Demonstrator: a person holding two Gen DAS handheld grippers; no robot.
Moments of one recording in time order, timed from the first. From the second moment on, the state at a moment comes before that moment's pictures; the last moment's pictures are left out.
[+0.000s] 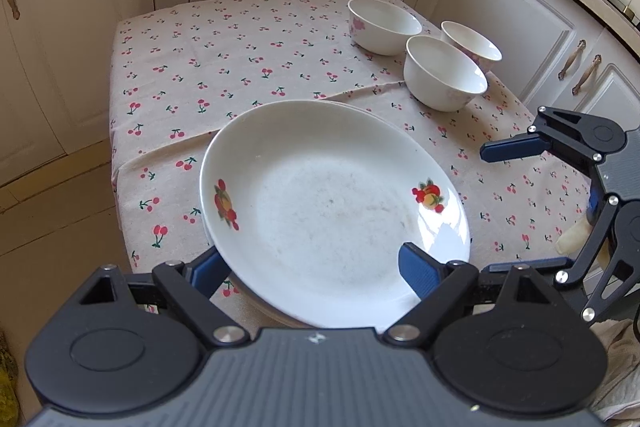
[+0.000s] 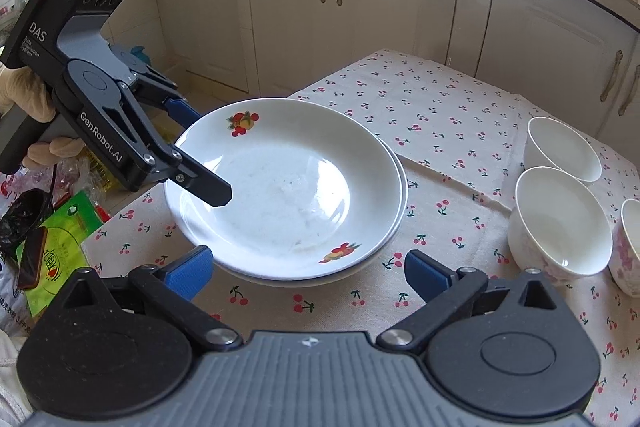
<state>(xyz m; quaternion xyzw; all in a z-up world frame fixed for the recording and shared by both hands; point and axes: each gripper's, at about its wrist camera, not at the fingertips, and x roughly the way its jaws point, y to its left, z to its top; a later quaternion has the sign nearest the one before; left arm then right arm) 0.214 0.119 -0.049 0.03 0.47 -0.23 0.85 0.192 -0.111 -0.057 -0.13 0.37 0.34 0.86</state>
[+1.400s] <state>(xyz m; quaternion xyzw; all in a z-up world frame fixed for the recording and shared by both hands) 0.150 -0.005 -0.032 0.06 0.33 -0.22 0.92 0.138 -0.225 -0.054 -0.12 0.28 0.16 0.94</state>
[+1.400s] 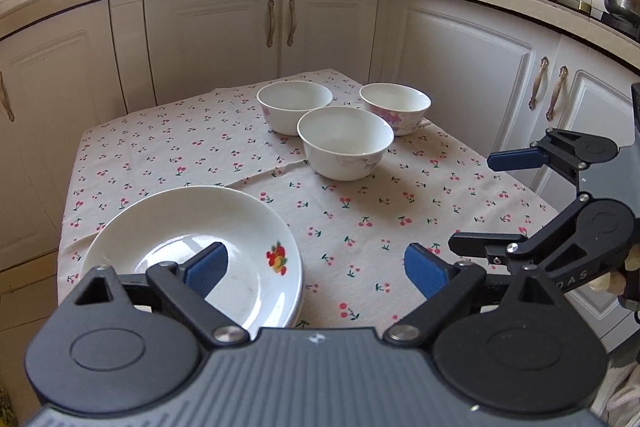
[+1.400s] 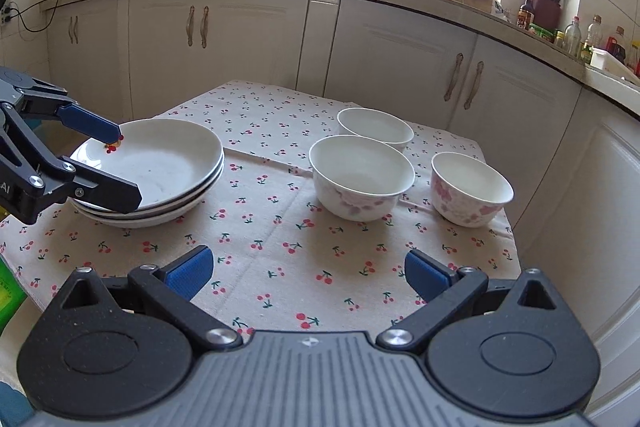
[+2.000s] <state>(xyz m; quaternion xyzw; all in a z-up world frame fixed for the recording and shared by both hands) 0.211 -0.103 -0.064 0.07 0.31 -0.17 0.94 0.223 -0.295 -0.039 -0.11 0.31 0.21 0.92</state>
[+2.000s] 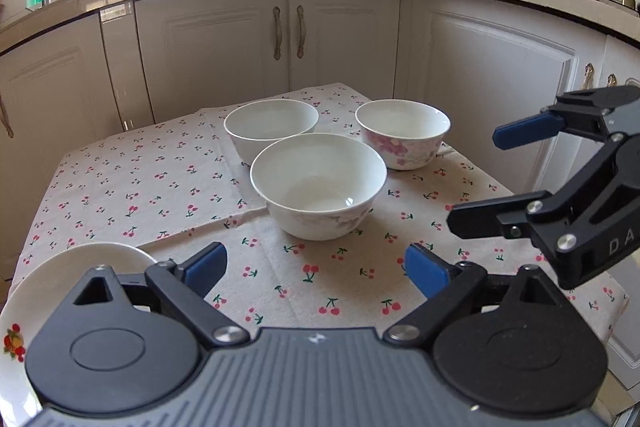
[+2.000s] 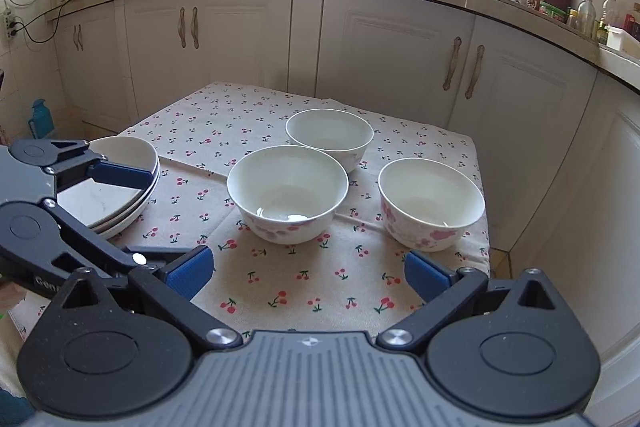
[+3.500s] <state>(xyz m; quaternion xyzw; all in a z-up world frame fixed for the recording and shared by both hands) 0.271 -0.129 -0.089 0.06 0.31 -0.17 0.93 0.358 -0.259 -0.069 -0.08 0.38 0.30 0.87</state>
